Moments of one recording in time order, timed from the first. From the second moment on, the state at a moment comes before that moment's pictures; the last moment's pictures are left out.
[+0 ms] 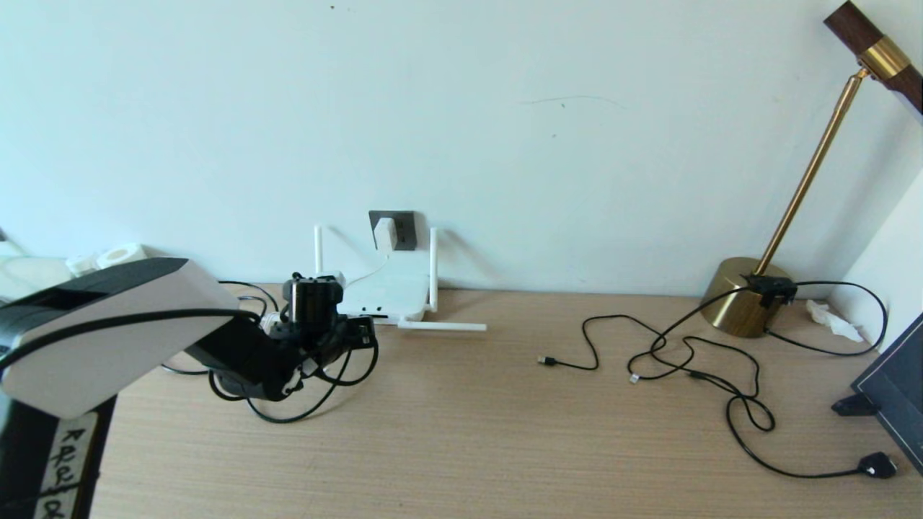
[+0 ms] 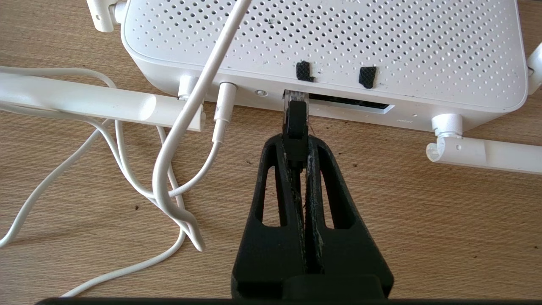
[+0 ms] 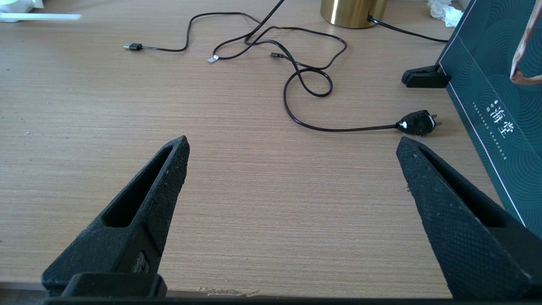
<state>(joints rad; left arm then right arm) -0.22 2.30 -1.12 -0.77 0.18 -0.14 0.00 0.00 -0.08 0.18 -0.02 0.03</state>
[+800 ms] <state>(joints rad) -0.22 2.30 -1.16 -0.74 0.18 -0.14 0.00 0.00 -0.08 0.18 -0.02 0.03</state>
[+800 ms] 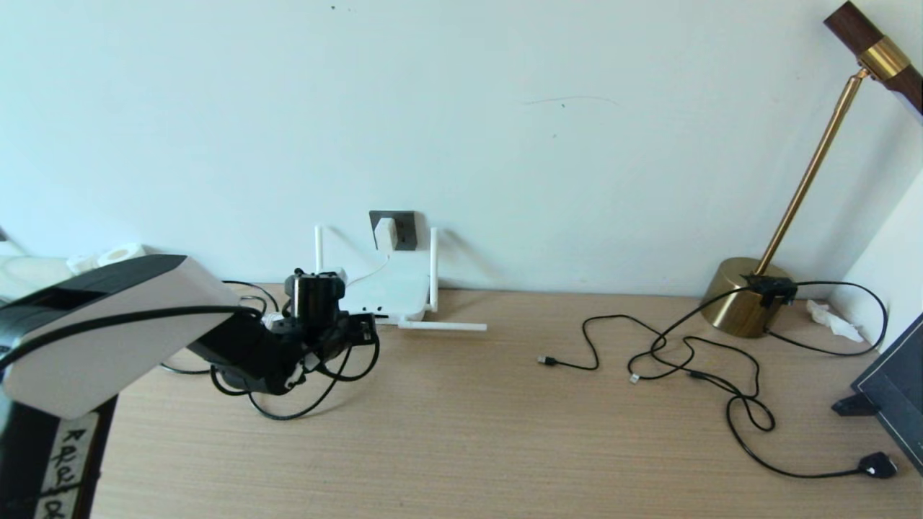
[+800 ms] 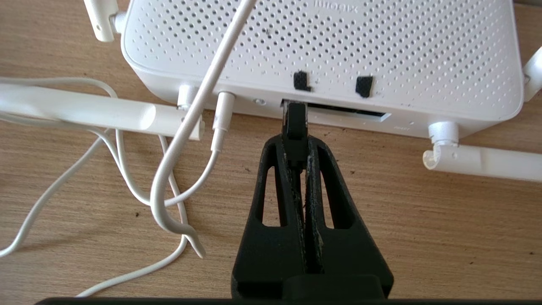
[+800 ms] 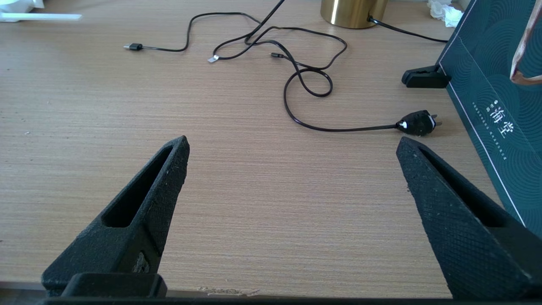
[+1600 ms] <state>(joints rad) -0.22 2.31 -1.20 -0.70 0.18 -0.10 0.00 0.00 -0.08 0.18 -0.02 0.03</state>
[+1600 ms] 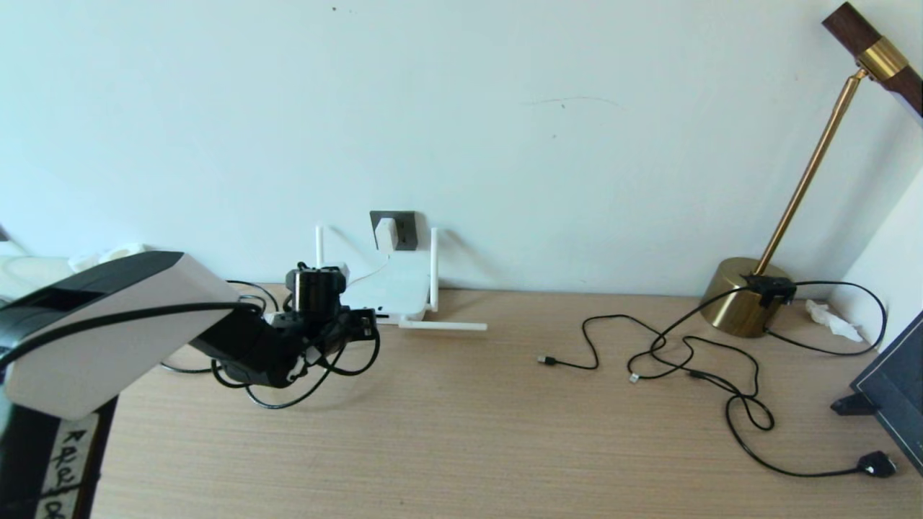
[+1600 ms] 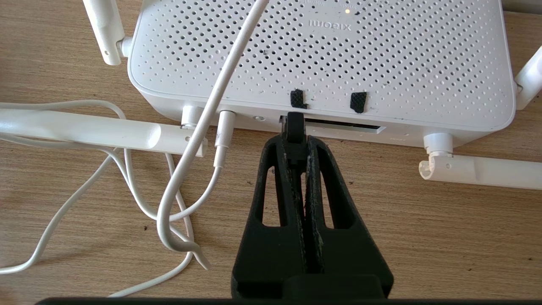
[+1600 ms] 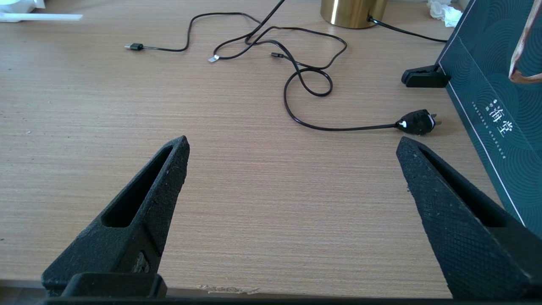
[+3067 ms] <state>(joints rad) -0.22 2.34 -1.20 -0.71 0.18 -0.10 0.00 0.00 -0.08 0.18 -0.02 0.03</state>
